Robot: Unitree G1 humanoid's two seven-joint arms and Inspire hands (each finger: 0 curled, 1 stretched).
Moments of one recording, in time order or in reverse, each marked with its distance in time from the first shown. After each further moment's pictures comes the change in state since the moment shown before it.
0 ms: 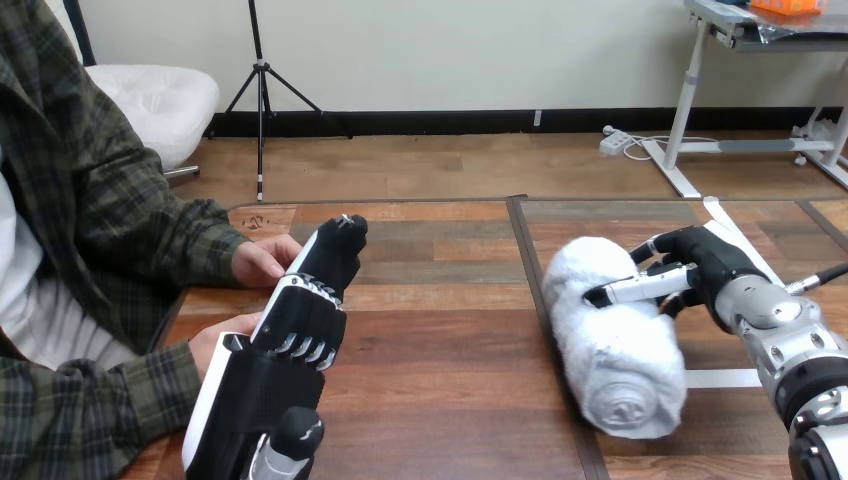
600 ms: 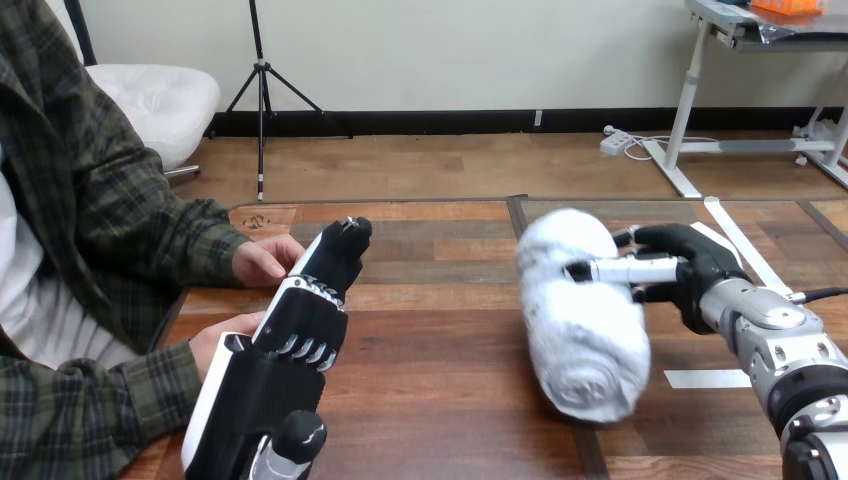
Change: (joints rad) left arm -0.001 0.001 0.008 0.001 0.001 0.000 -0.008; right arm 0.028 0.030 -0.131 -0.045 0.179 0.001 0.119
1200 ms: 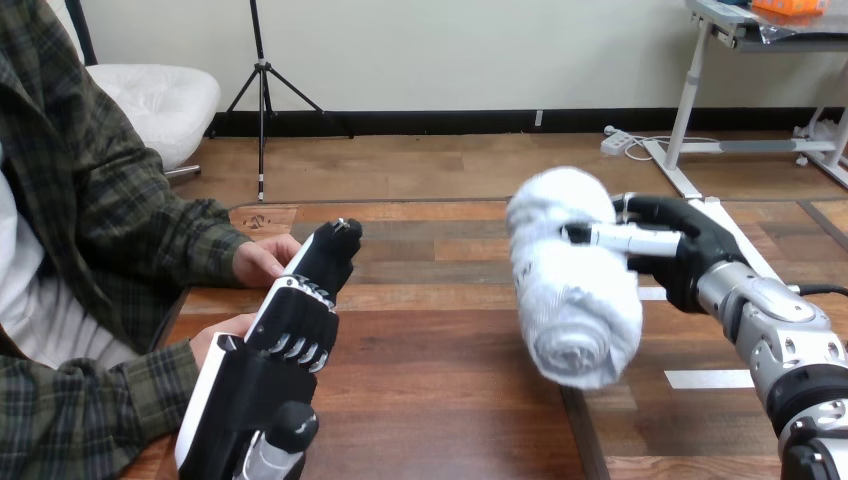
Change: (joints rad) left arm 0.001 0.004 0.023 0.000 -0.002 0.028 -0.007; right arm 0.023 0.015 -0.086 -0.095 0.131 0.001 0.084
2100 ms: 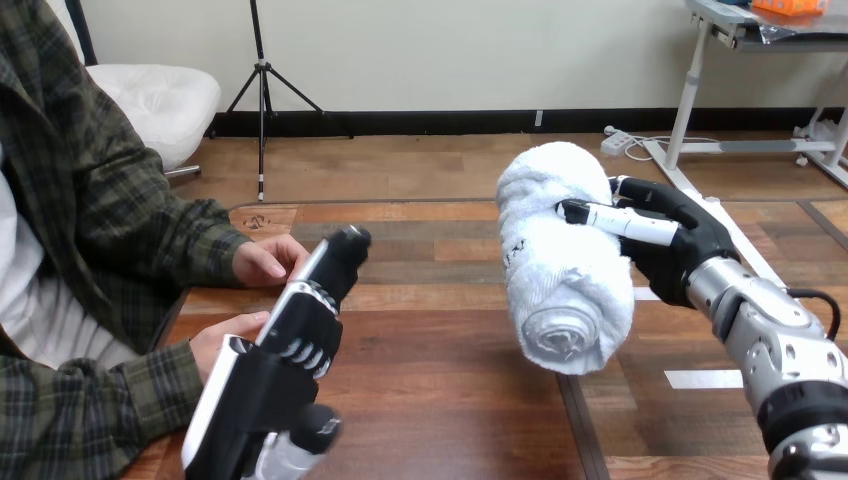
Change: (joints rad) left arm 0.007 0.013 0.032 -0.007 0.087 0.028 0.028; right arm 0.086 0.043 -0.048 -0.205 0.097 0.079 0.043
